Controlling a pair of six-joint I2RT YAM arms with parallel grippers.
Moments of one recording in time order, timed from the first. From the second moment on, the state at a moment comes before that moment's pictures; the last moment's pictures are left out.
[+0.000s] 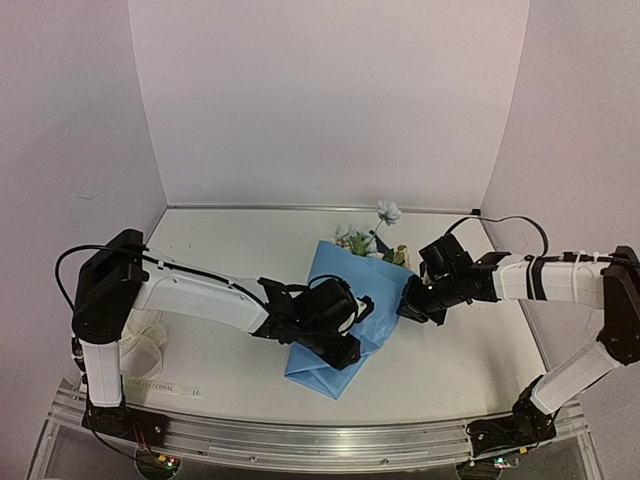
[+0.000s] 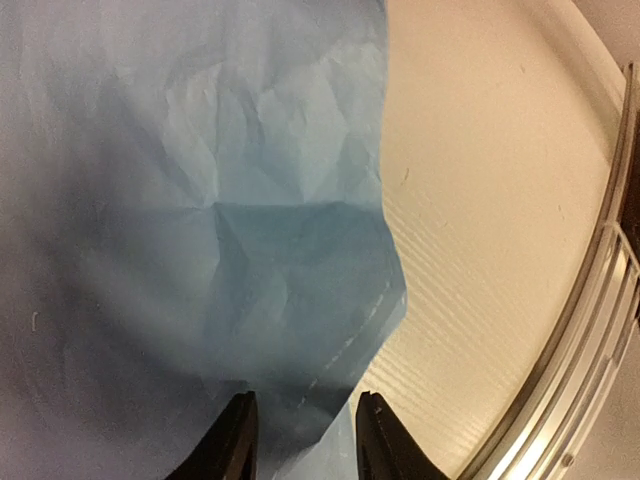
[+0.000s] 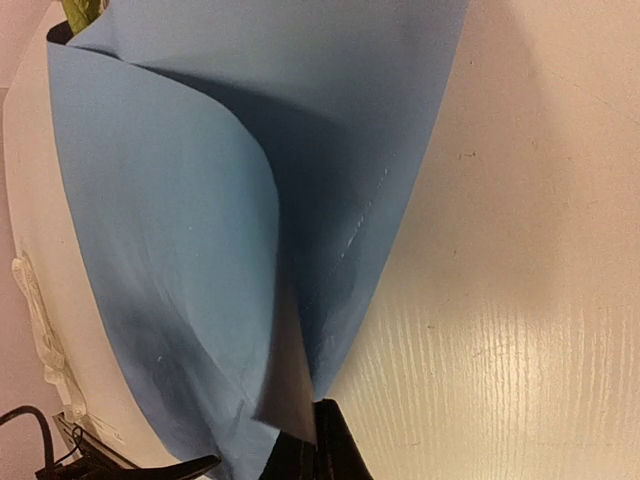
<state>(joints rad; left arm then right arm) -1.22 1.97 1.33 -0.30 0.04 -0.44 0.64 1.48 0.86 -0.37 -0.10 0.99</state>
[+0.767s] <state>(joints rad) -1.15 1.84 1.08 -0.22 0.05 -0.44 0.54 1.71 1.00 -0.38 -0.25 0.95</state>
